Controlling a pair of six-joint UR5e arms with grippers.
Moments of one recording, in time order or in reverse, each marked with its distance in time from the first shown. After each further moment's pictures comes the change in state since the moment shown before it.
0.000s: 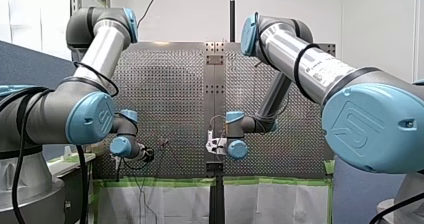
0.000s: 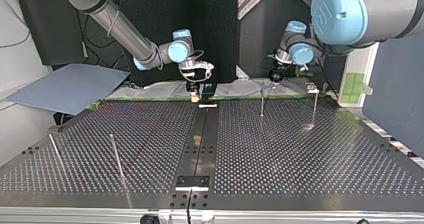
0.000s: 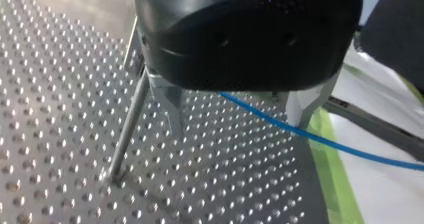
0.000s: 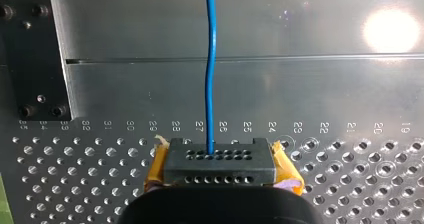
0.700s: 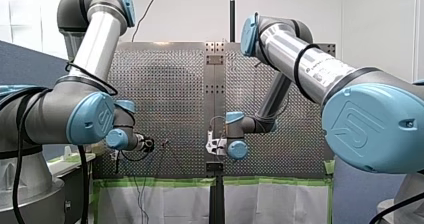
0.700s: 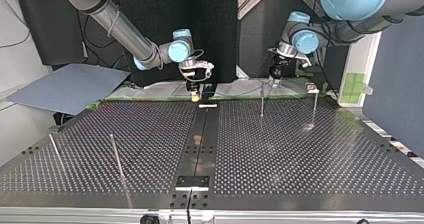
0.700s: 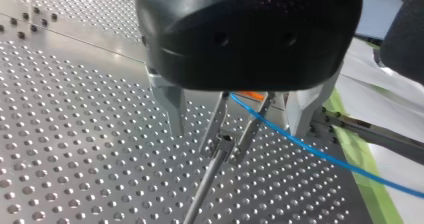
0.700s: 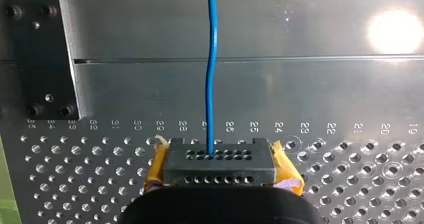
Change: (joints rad) left arm -0.004 0.147 -0.133 0.088 0.026 -0.029; right arm 0.000 0.003 0.000 0.008 -0.001 0.000
